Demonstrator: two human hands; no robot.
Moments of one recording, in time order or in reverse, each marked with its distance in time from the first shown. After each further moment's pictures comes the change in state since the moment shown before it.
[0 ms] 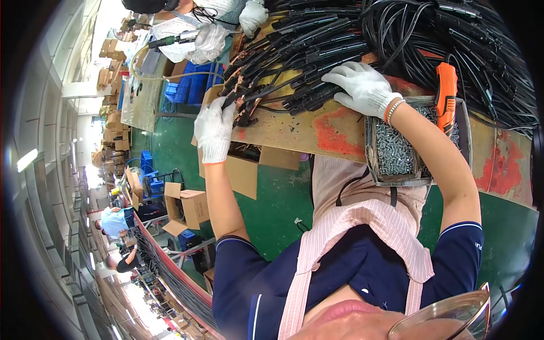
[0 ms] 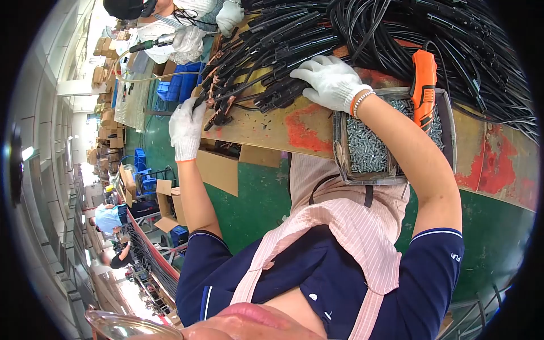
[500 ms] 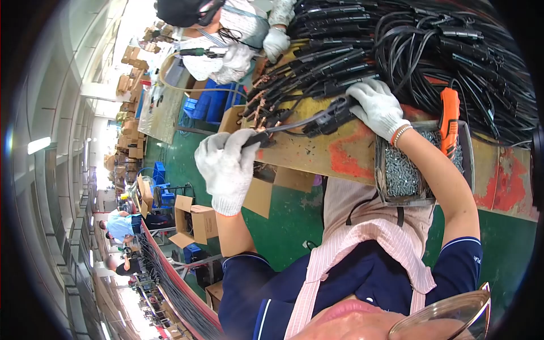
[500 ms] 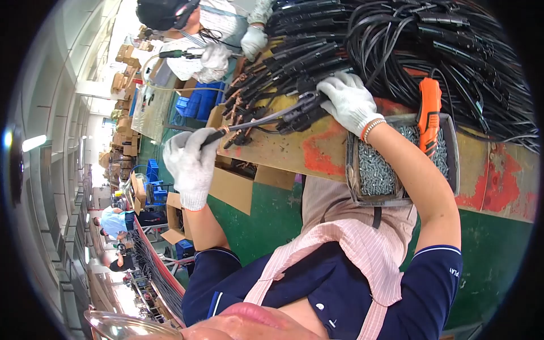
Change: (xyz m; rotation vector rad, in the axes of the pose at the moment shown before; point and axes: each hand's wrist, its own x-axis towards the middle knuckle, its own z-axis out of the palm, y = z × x) left_hand -0.018 0.061 -0.106 0.014 0.324 0.406; right_hand 0.002 0.004 0.010 -0.042 0.468 0.072
